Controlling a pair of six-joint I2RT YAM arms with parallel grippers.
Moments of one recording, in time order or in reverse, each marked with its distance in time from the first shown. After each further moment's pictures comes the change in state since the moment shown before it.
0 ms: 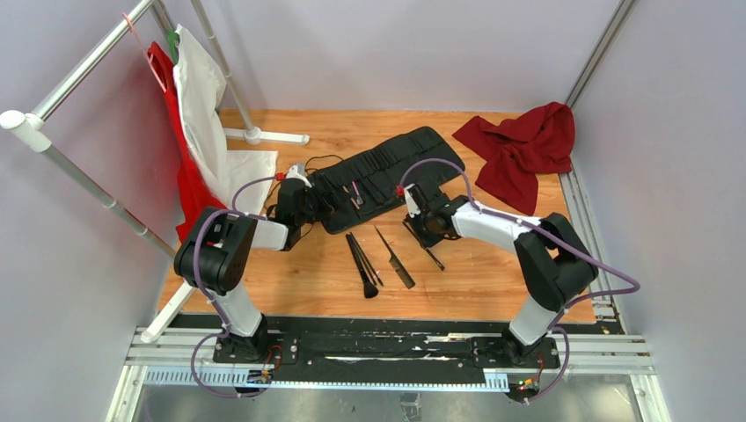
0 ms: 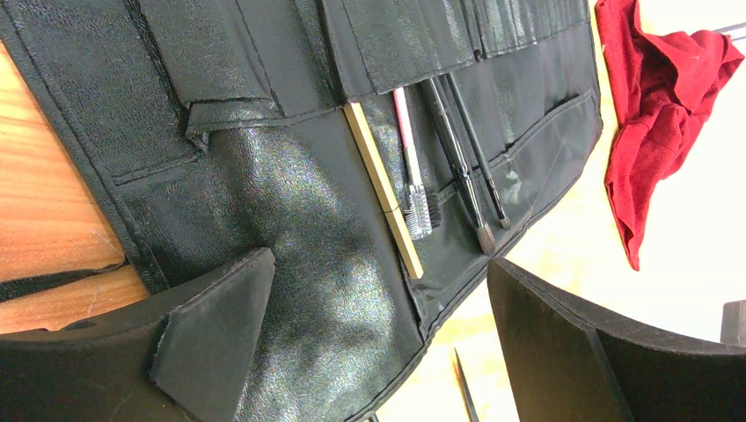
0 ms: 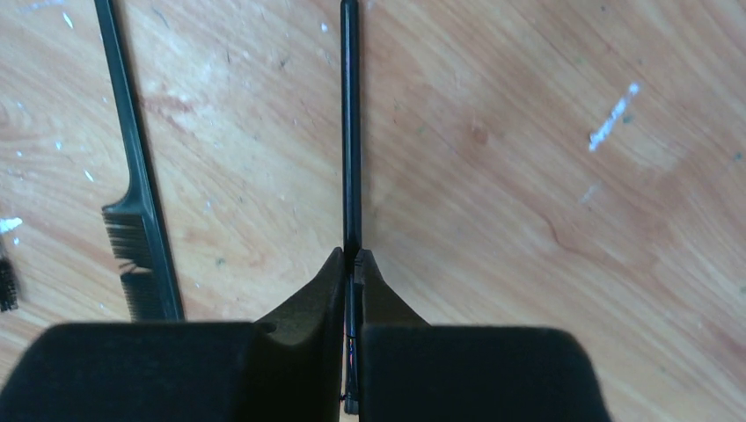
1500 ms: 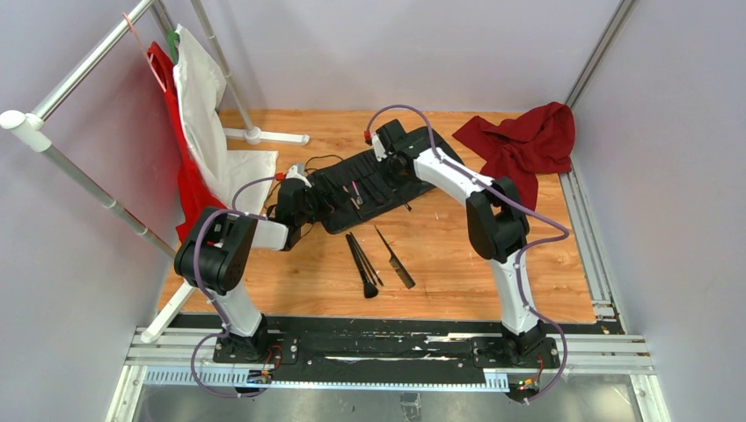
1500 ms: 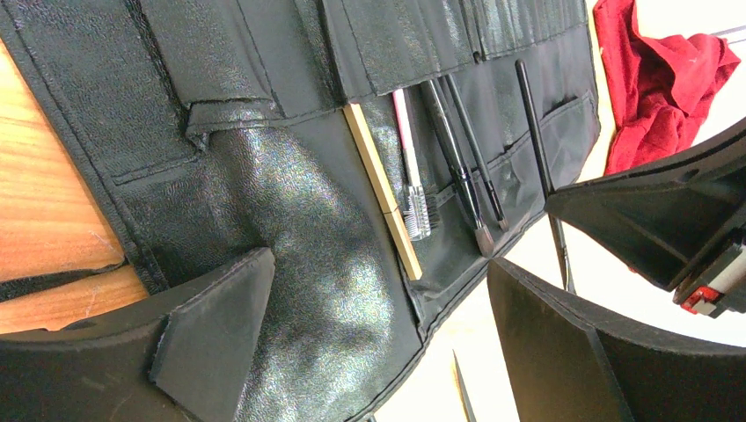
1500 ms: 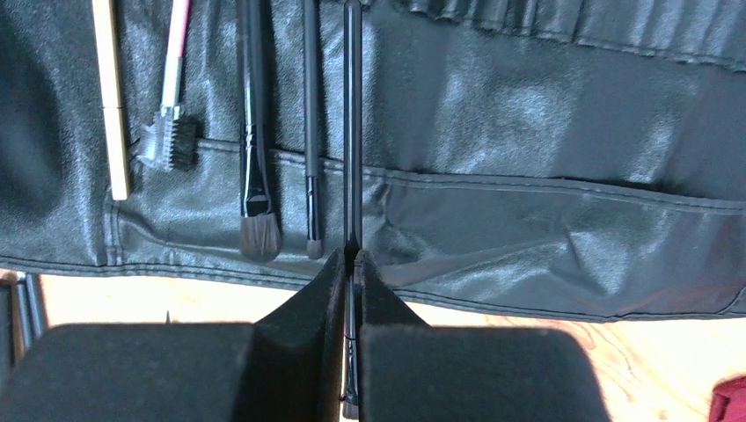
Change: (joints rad) left arm 0.000 0.002 0.000 0.004 0.008 -0.007; right arm -0.039 0.500 0.836 -0.229 0.013 -0.086
